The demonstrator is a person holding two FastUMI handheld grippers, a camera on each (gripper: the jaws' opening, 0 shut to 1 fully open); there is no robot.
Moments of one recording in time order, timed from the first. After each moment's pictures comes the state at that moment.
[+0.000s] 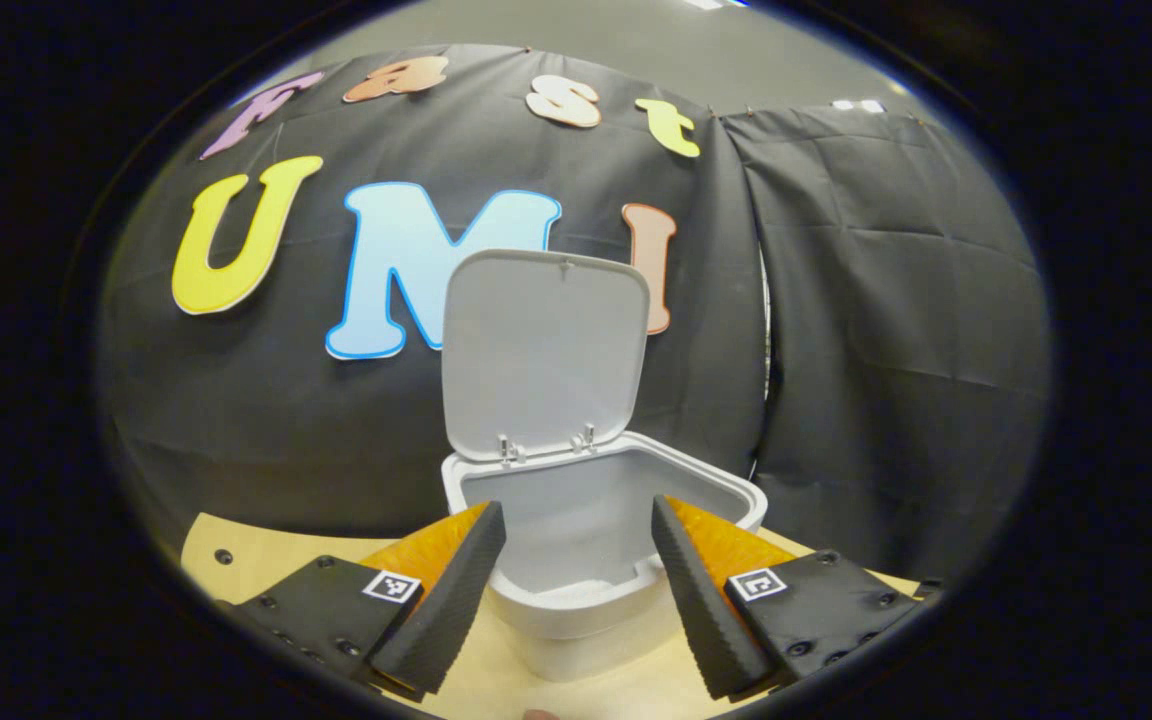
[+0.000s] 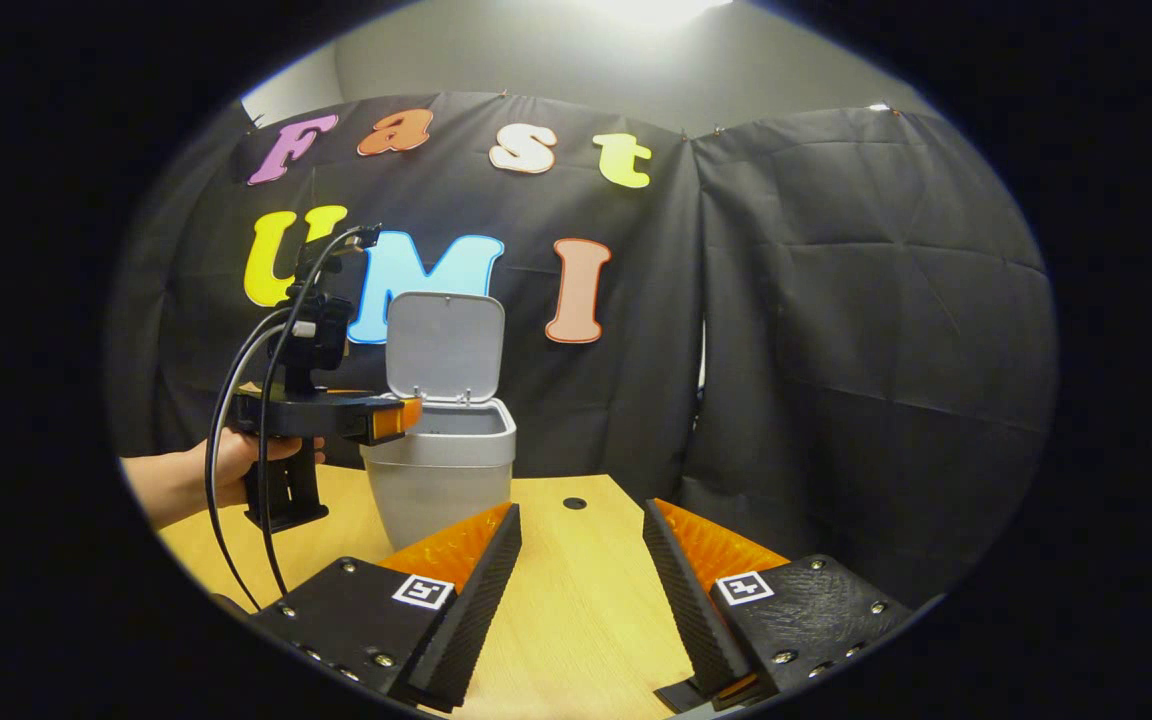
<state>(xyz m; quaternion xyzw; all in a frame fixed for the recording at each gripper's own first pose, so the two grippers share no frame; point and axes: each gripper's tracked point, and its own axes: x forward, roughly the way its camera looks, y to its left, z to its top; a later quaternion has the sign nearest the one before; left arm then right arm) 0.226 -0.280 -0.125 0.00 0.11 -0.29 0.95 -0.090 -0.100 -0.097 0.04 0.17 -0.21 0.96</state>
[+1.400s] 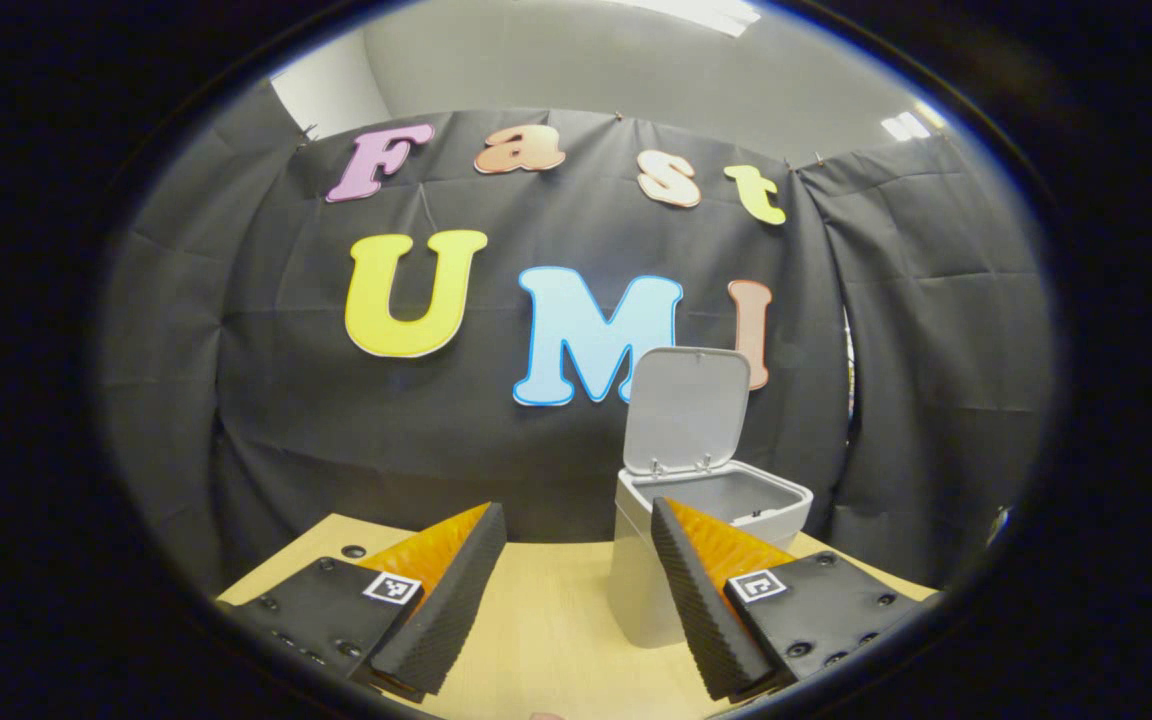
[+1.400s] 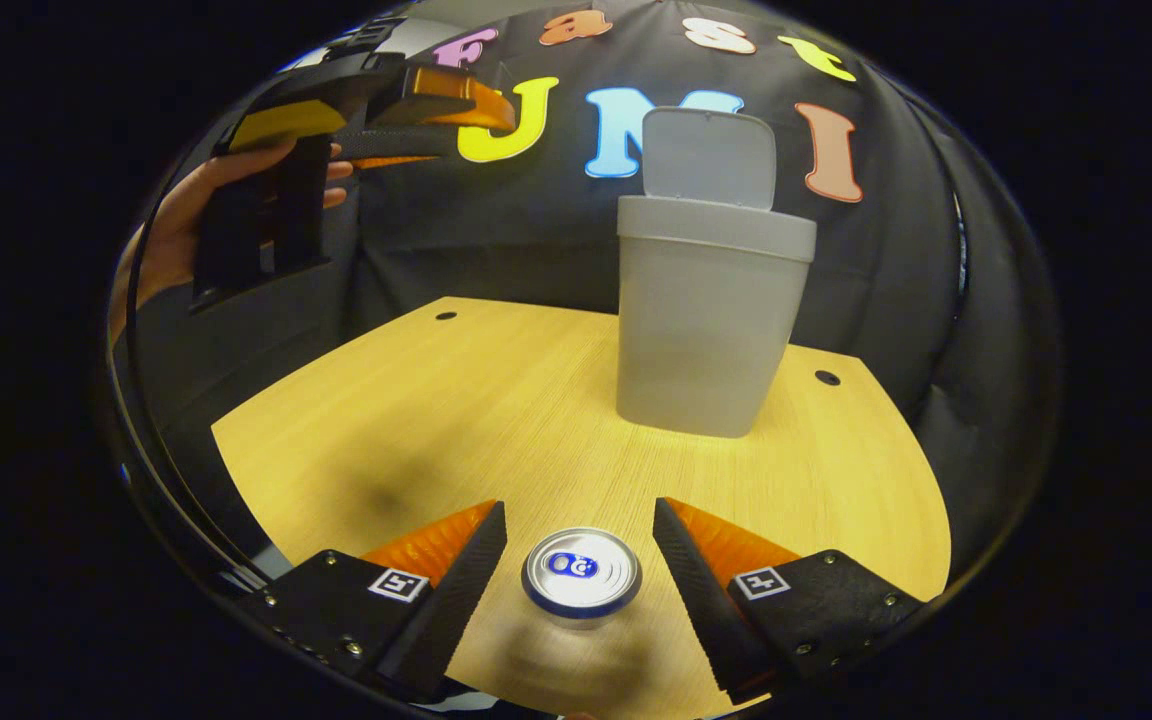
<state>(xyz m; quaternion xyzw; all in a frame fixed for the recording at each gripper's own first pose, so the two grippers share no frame) 0.115 -0.105 -0.065 -0.01 0.05 -0.13 0.99 -0.097 0.070 -0.279 0.07 0.33 0.15 0.93</state>
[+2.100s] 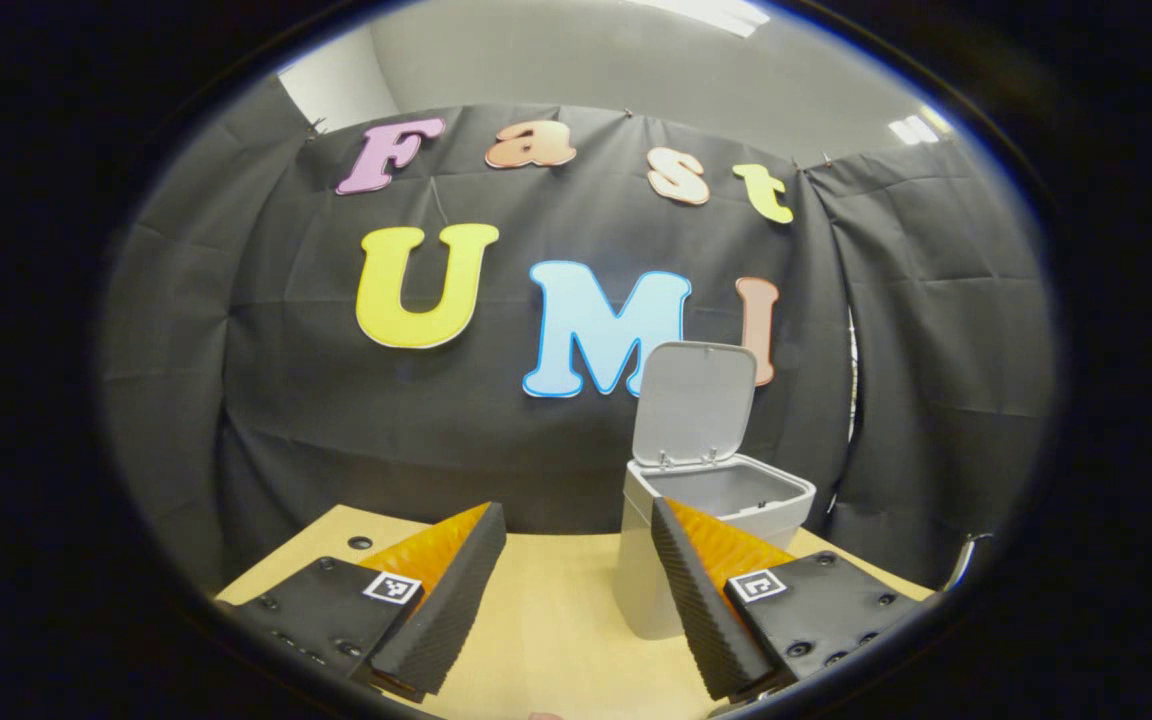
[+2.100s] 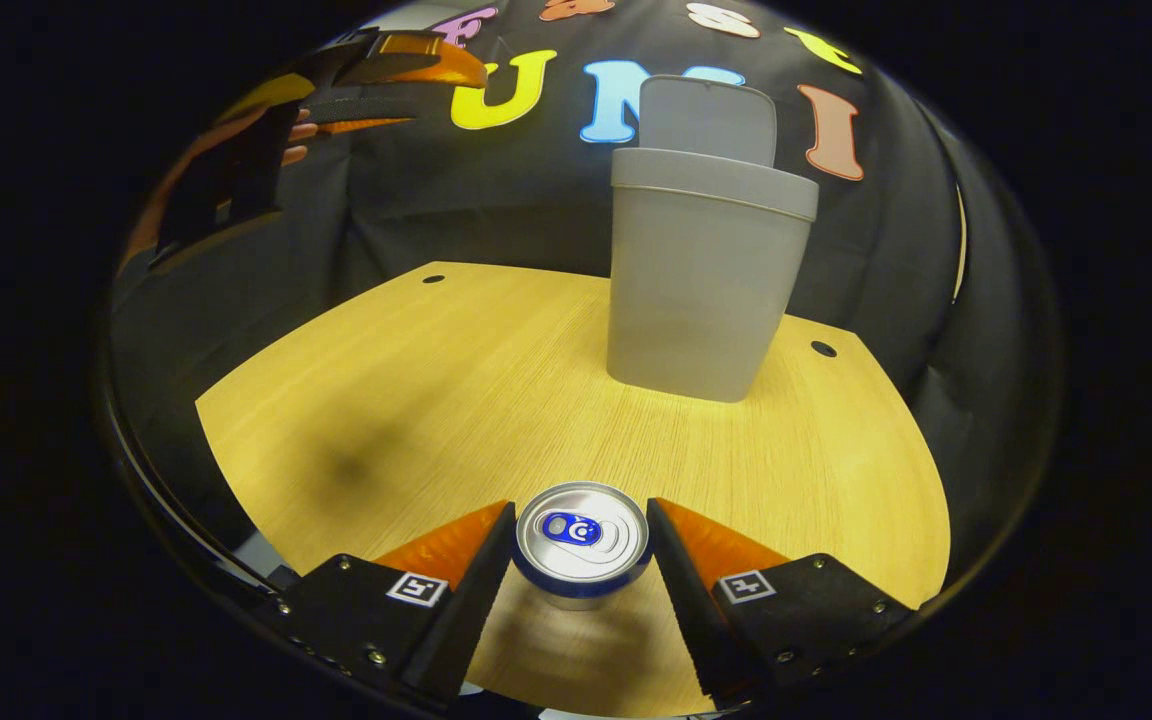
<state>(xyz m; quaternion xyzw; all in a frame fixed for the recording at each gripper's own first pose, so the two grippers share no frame) 0.107 -0.094 -0.061 -0.02 0.05 -0.13 0.99 -0.099 0.061 -0.292 0.05 0.36 0.13 0.92</state>
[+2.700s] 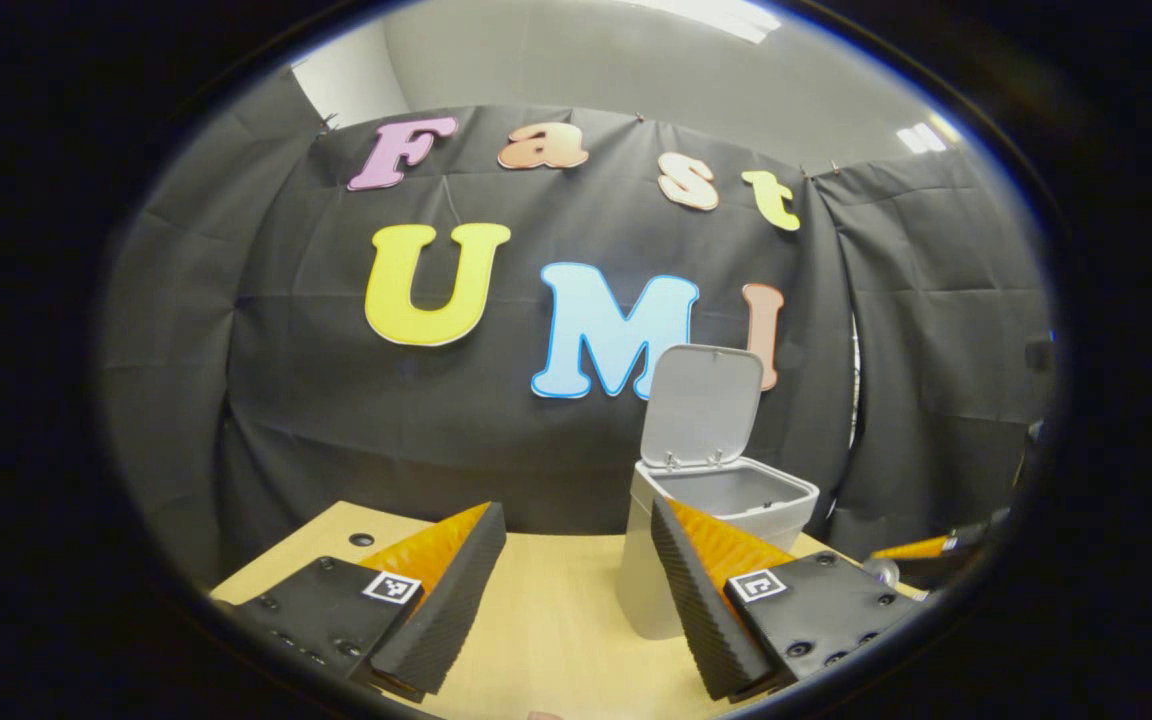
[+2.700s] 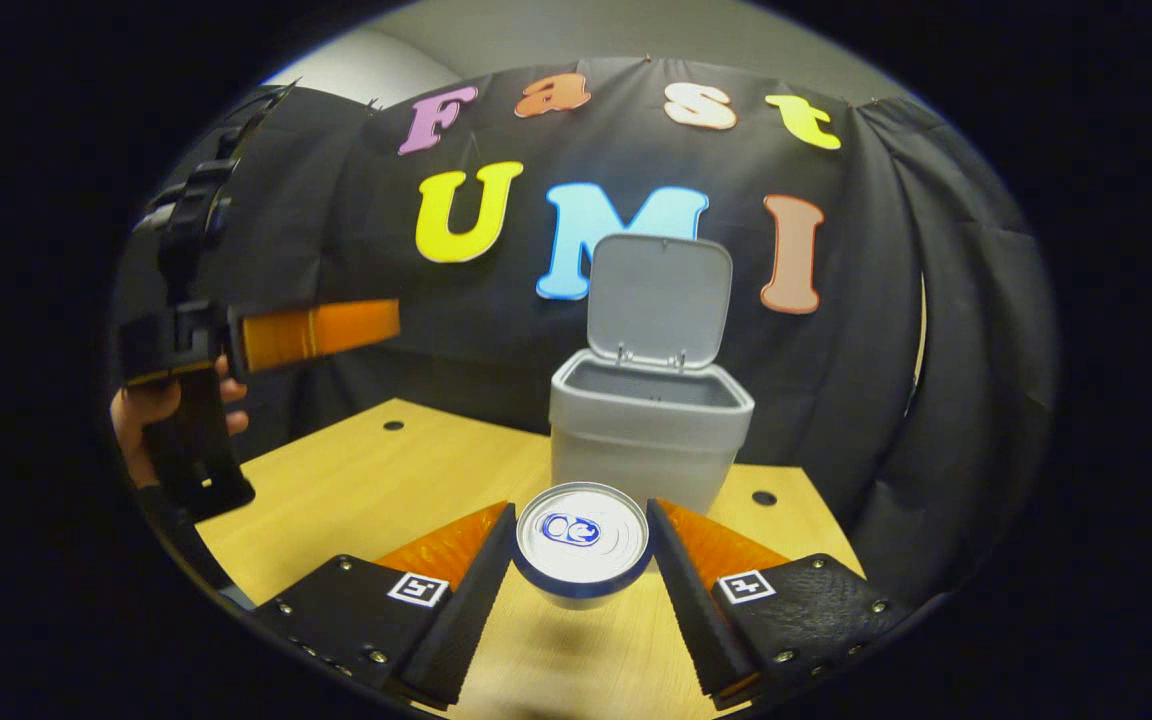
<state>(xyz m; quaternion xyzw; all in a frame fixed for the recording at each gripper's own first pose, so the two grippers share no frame) 0.106 -0.077 -0.066 -0.03 0.05 -0.13 0.99 0.023 0.001 -0.128 0.04 0.16 0.05 0.98</state>
